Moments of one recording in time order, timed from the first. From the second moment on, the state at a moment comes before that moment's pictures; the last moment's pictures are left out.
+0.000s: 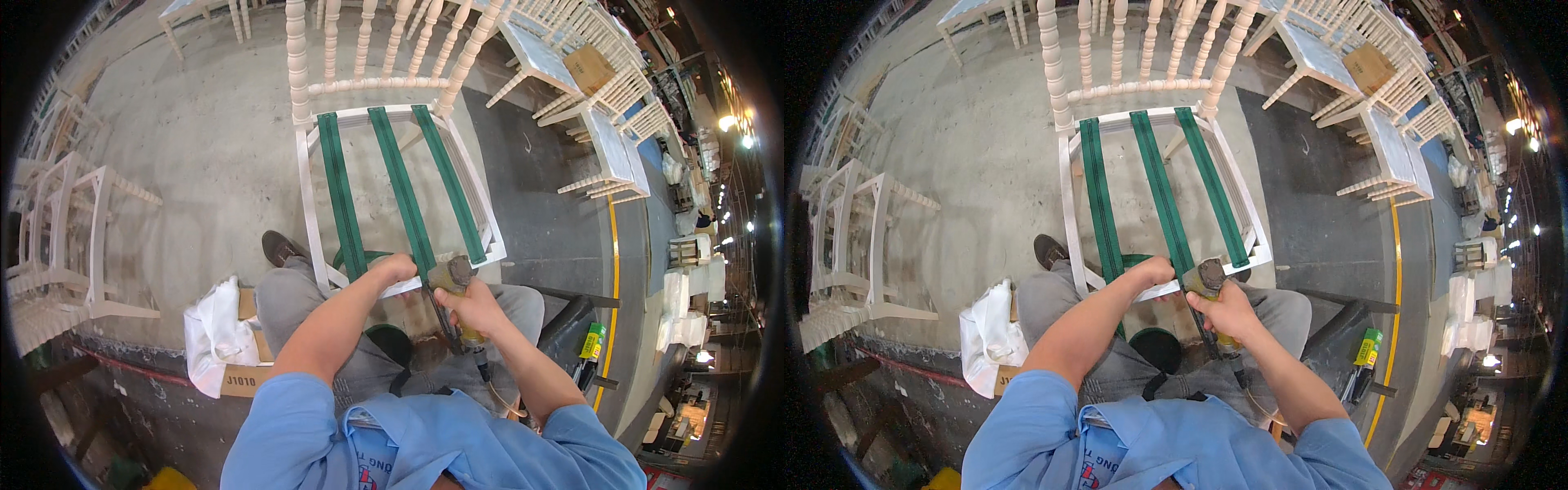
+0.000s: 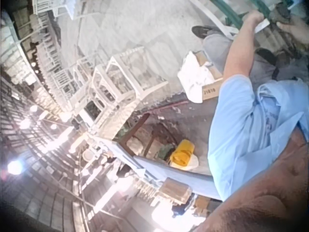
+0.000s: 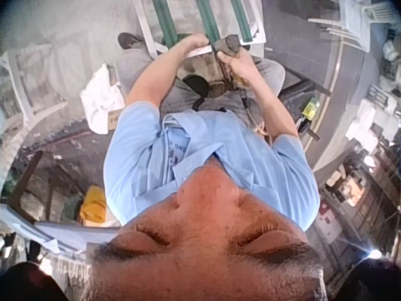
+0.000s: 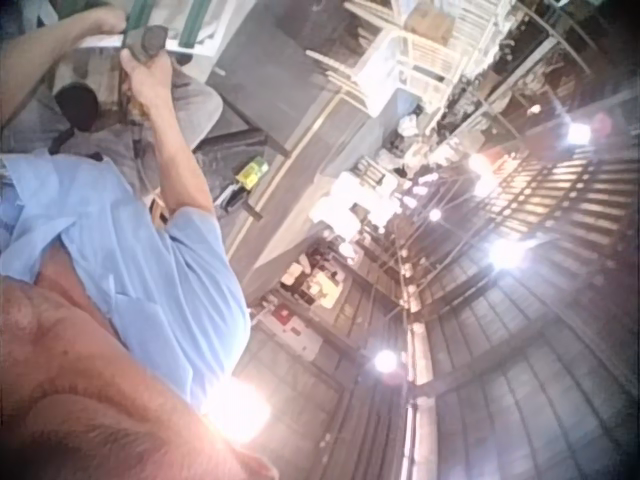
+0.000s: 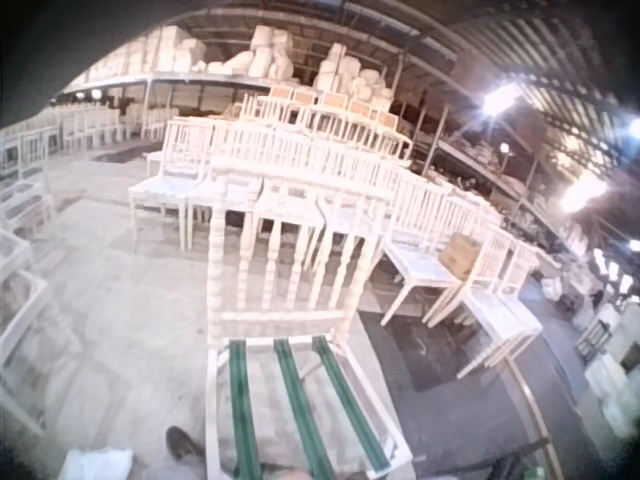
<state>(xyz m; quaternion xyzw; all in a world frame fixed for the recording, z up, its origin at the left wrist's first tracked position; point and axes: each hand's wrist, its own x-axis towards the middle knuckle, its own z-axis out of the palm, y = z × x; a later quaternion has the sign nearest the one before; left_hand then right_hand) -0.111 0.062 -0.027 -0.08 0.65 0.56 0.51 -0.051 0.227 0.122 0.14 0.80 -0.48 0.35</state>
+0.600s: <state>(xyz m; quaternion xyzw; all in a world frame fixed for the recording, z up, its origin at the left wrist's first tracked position) 0.009 0.098 0.002 -0.29 0.54 0.69 0.38 -0.014 0.318 0.172 0.16 0.72 -0.64 0.22</state>
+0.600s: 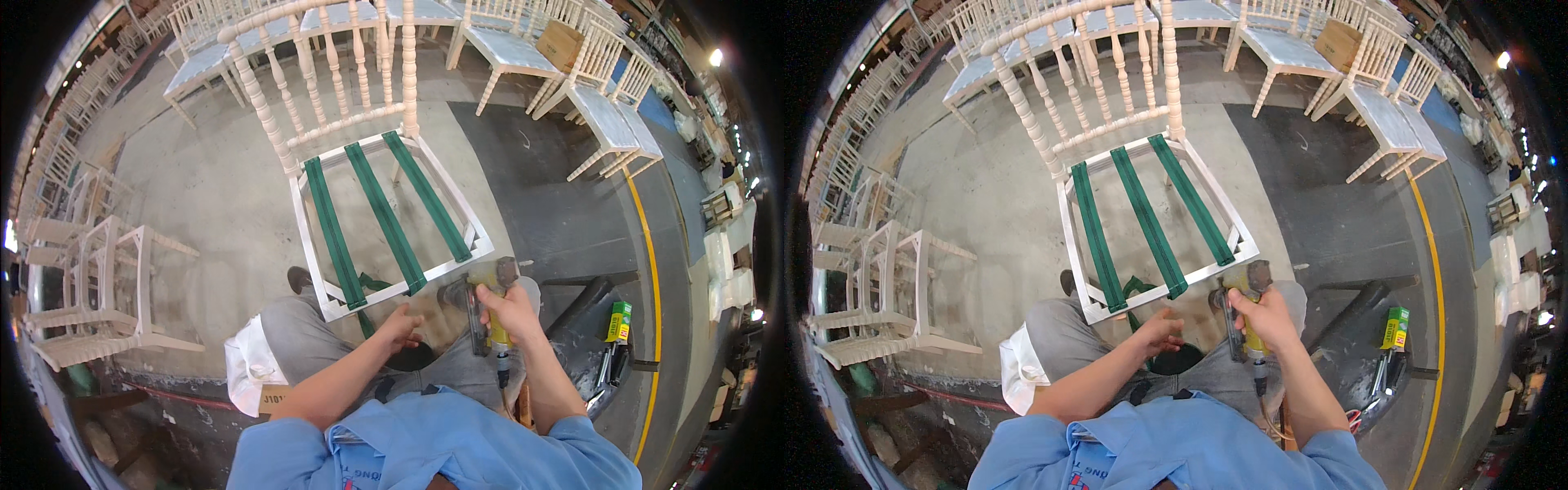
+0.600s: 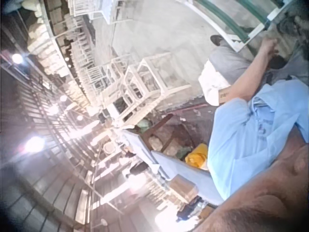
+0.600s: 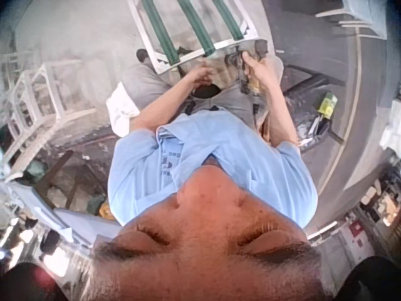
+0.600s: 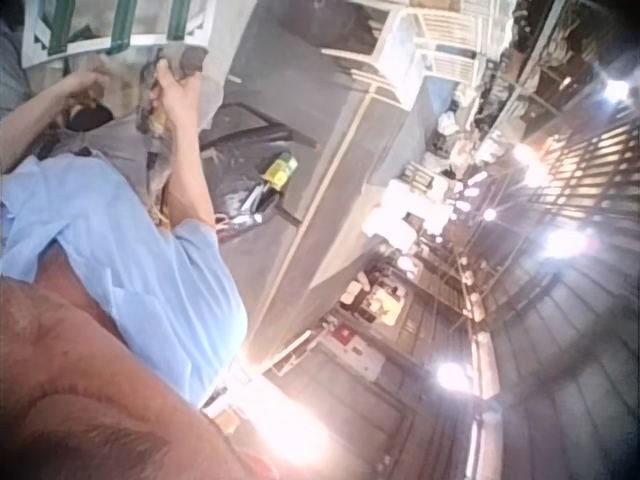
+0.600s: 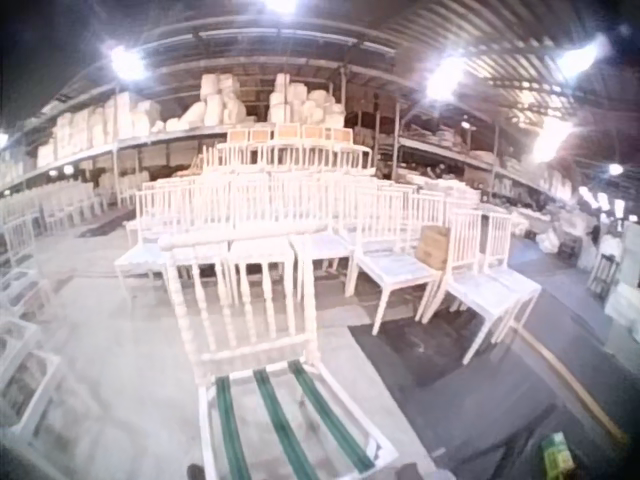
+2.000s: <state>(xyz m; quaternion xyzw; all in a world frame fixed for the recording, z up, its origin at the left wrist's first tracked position) -0.096 0.046 0.040 -0.23 0.52 0.77 0.29 -0.067 0.241 0.123 0.11 0.81 -0.47 0.33</state>
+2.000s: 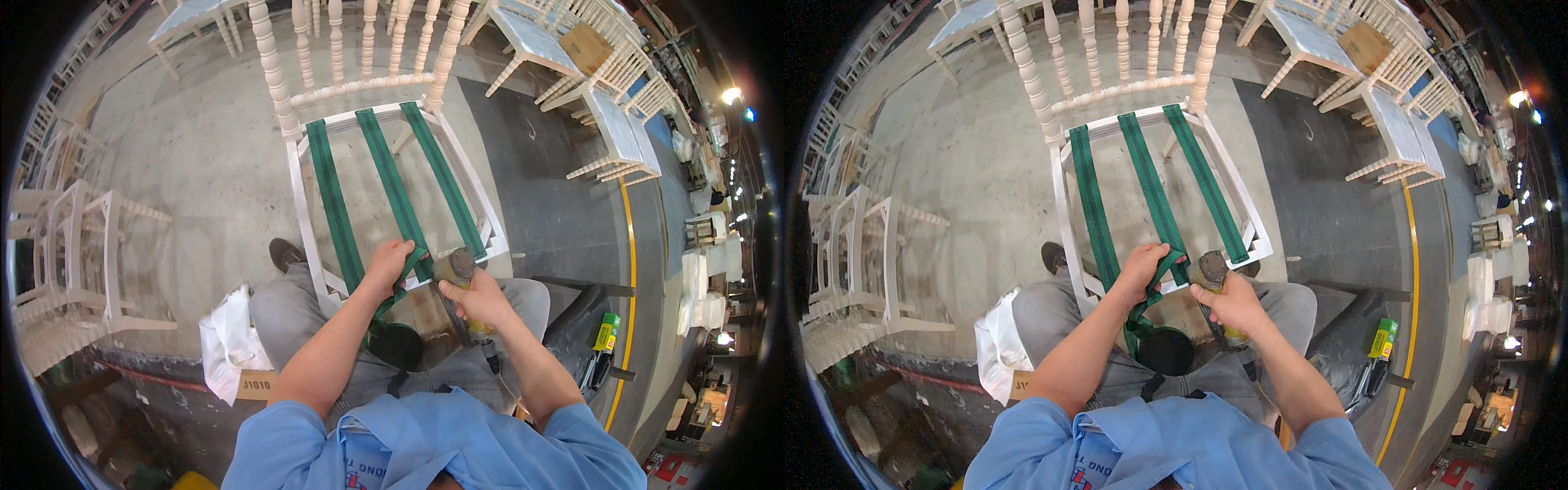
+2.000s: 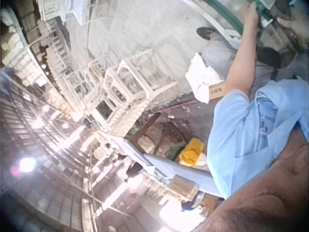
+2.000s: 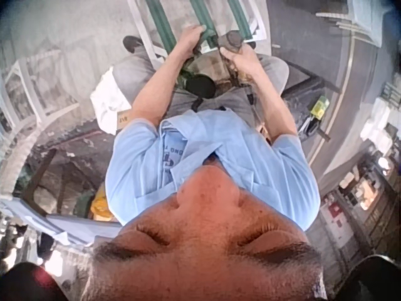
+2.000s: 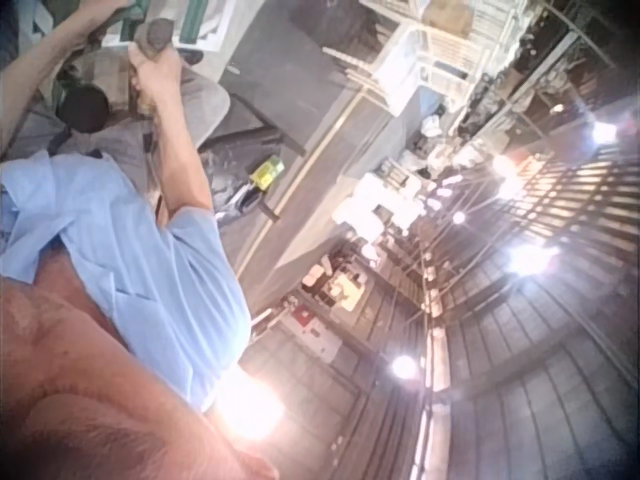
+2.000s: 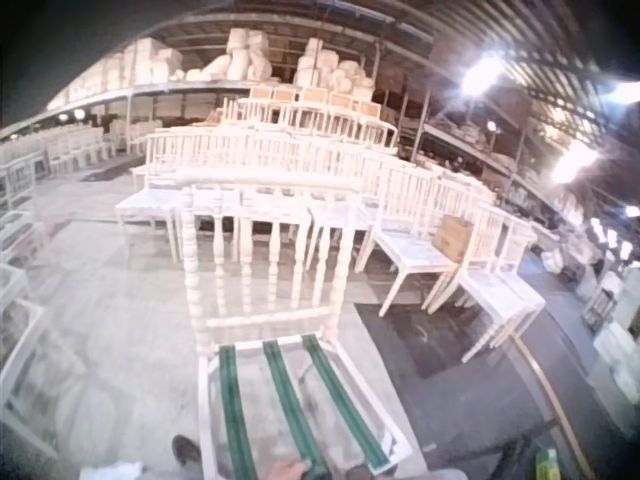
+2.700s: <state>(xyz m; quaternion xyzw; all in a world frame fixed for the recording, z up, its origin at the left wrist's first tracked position) -0.077 0.043 0.038 -0.01 0.63 0.69 0.34 -0.012 0.364 0.233 0.23 0.74 -0.63 0.10</state>
